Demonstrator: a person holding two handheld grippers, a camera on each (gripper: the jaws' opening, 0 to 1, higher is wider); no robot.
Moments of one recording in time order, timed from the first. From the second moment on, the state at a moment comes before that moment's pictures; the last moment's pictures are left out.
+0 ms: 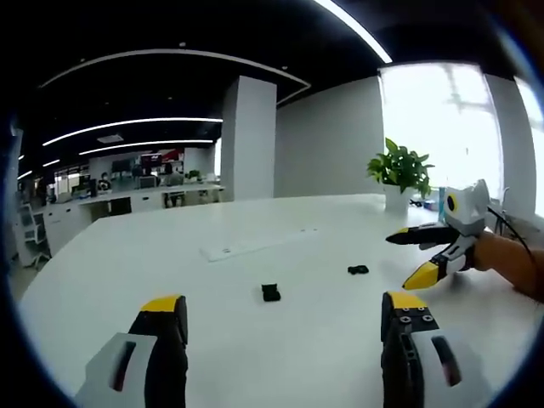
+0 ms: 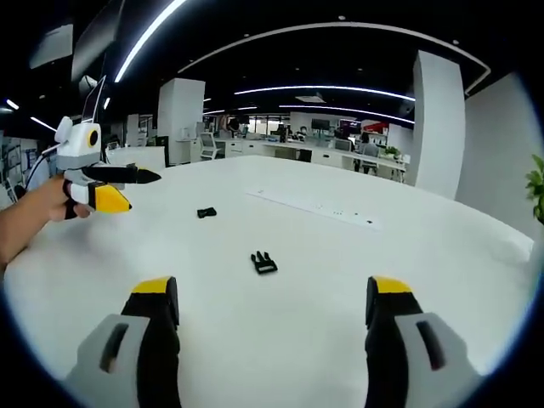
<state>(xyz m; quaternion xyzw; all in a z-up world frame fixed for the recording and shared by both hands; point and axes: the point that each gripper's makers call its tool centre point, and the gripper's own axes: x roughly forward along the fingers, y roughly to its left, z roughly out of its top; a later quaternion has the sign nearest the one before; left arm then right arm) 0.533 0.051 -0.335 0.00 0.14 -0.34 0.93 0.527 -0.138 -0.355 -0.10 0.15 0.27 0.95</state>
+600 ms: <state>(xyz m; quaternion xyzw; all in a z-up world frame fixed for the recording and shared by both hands) 0.559 0.046 -0.341 0.02 0.14 -0.32 0.94 0.539 -0.148 -0.358 -0.11 0.15 0.27 0.95</state>
